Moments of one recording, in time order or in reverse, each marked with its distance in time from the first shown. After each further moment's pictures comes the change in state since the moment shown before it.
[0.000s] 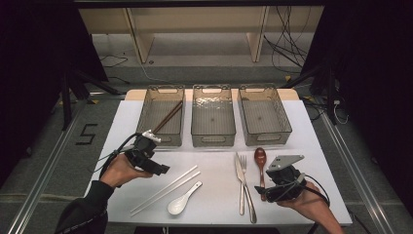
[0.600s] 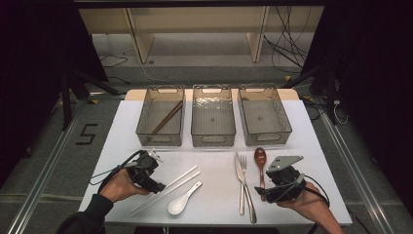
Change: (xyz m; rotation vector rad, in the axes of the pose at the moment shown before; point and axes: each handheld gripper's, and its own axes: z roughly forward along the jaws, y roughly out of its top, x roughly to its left) left arm -0.017 -0.032 0.020 0.151 0.020 0.092; right arm 0.001 -0.001 0.001 0.011 0.000 0.003
